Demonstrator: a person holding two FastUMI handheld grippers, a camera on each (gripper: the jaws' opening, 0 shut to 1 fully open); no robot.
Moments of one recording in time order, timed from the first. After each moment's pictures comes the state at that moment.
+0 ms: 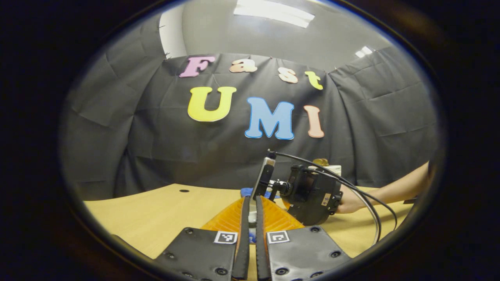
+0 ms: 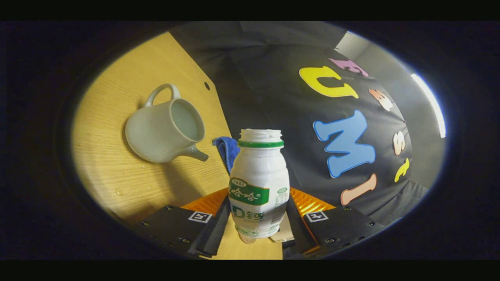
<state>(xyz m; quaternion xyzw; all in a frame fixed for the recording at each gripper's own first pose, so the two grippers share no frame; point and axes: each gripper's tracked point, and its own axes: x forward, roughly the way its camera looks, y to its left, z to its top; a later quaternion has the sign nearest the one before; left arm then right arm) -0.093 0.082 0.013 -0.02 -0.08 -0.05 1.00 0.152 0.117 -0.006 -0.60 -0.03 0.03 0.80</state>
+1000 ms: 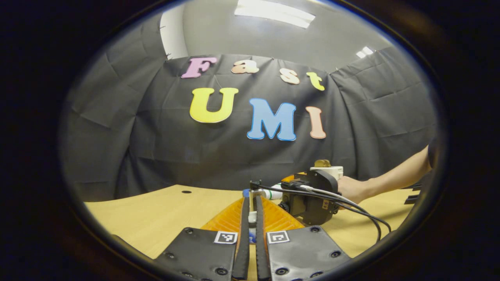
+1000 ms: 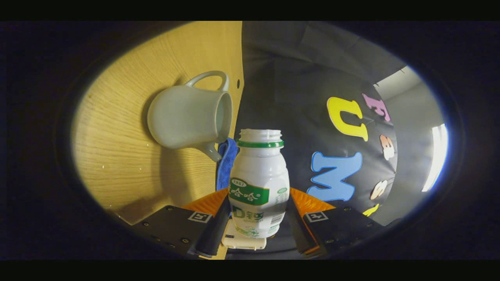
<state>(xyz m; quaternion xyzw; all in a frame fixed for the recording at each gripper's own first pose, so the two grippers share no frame) -0.093 0.088 0.014 -0.03 -0.08 -0.05 1.00 0.153 0.139 0.006 -0.74 -0.09 0.03 0.67</state>
